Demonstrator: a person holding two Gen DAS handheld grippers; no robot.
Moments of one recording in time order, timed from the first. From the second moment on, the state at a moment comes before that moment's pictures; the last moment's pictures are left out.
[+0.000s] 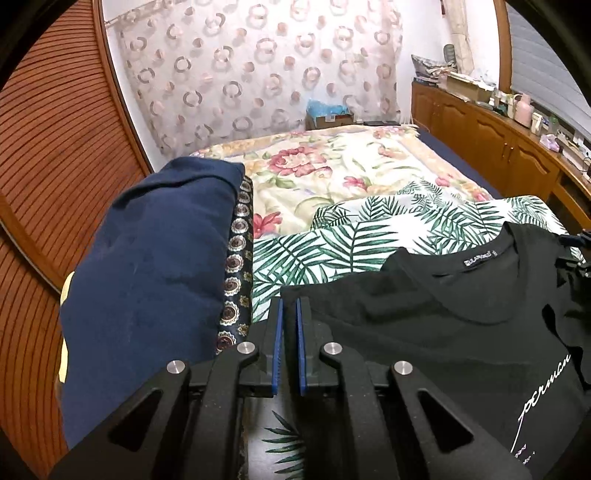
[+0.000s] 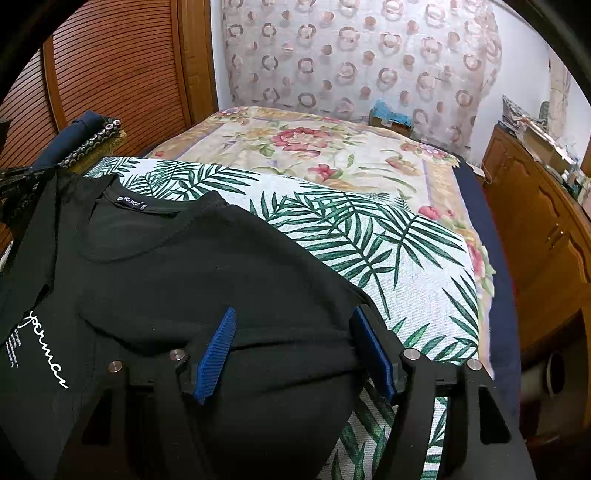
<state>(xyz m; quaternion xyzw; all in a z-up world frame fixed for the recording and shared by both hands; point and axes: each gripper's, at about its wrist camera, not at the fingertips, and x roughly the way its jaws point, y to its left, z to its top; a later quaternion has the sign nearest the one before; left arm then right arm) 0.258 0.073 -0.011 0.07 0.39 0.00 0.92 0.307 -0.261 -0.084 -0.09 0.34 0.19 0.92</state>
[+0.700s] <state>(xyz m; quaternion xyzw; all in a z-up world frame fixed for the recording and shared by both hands) 0.232 0.070 0.014 0.04 0.34 -0.03 0.94 0.288 -0.276 -0.074 -0.08 0.34 0.18 0.92</state>
